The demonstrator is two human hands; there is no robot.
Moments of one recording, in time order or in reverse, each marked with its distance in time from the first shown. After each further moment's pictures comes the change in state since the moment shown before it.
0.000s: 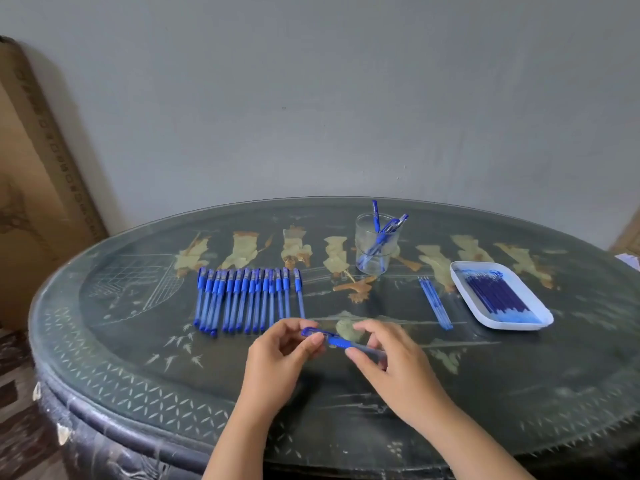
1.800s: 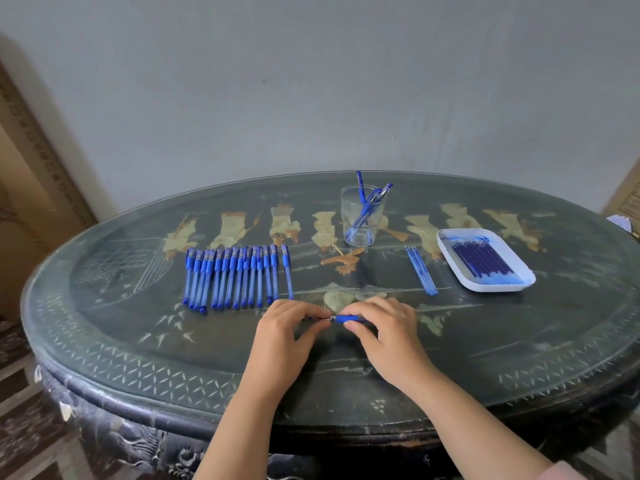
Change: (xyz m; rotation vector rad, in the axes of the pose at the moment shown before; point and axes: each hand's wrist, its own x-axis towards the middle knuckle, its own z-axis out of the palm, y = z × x) left_hand -0.004 -0.014 0.015 0.700 -0.060 0.563; right_hand -0.004 0.028 0.017 -0.055 0.191 -0.074
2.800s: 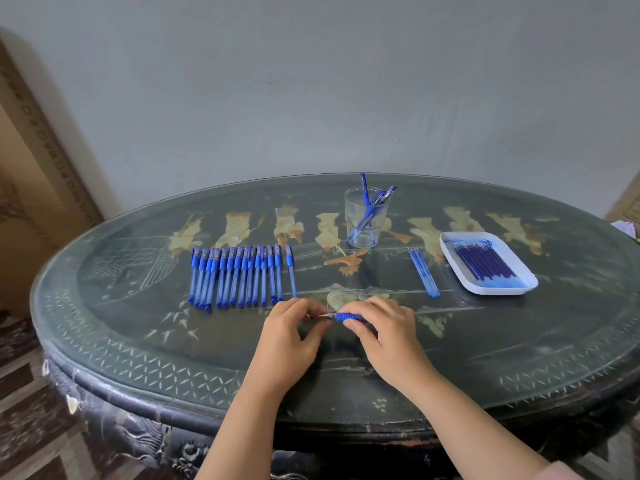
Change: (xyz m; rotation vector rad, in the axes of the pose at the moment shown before) left_hand -0.002 0.000 0.000 -0.028 -0.040 -0.088; right_hand -0.001 0.000 0.001 -0.017 -0.014 -0.073
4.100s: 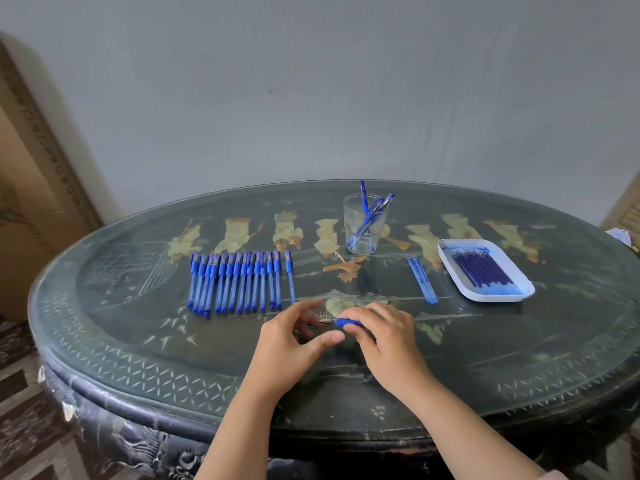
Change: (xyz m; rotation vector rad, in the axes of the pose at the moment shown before) left_hand 0.001 0.004 -0.007 -0.197 -0.090 -0.205; right_hand -0.001 0.004 0.003 -0.050 0.051 -0.036
